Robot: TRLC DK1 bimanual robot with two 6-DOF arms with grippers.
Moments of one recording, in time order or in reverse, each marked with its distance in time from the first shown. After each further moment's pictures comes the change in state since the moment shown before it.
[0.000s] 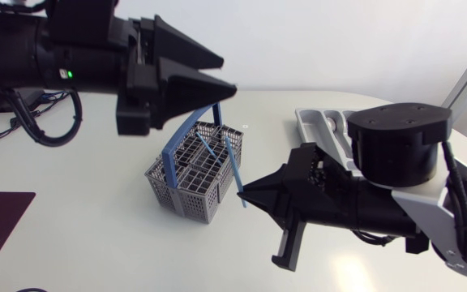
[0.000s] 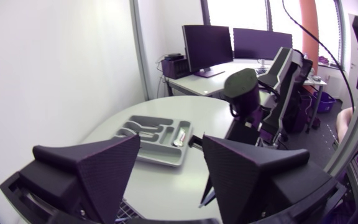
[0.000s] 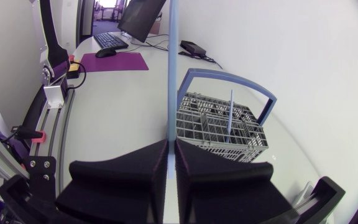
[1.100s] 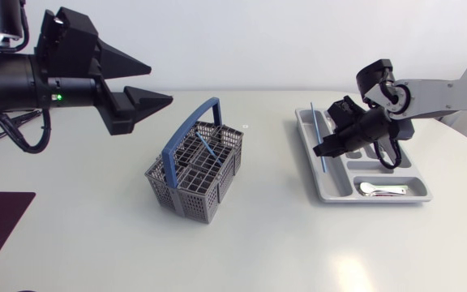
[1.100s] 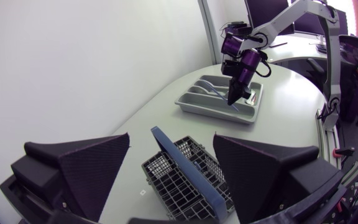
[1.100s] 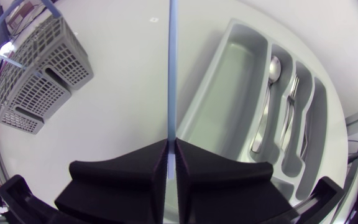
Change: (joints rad) left arm 0.265 -0.021 -0.146 0.047 -0.203 0.166; right arm -0.688 0.715 0.573 -0.462 0.089 0.061
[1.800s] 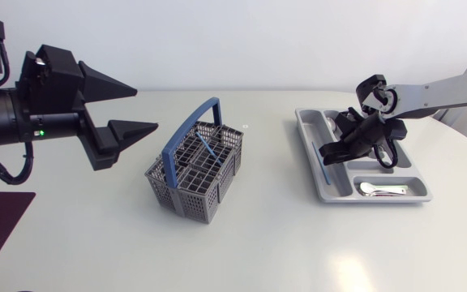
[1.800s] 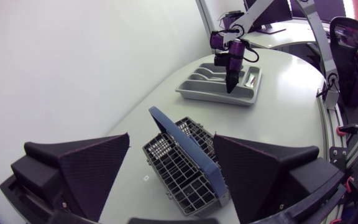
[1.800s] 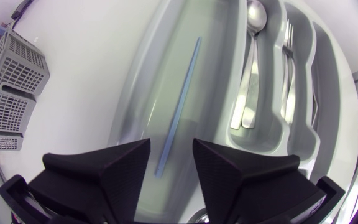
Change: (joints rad) left arm 0.047 -0.134 -0.159 0.000 0.000 0.094; right arm -0.082 0.195 0.140 -0.082 0.038 0.079
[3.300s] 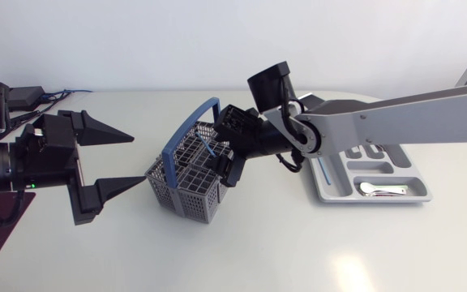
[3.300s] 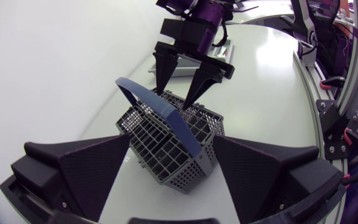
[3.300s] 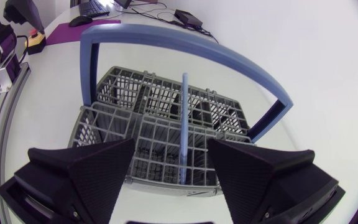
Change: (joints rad) left arm 0.118 -0.075 -0.187 -0.105 0.163 0.288; right arm 0.648 -0.199 -0.179 0.532 -0.143 -0.347
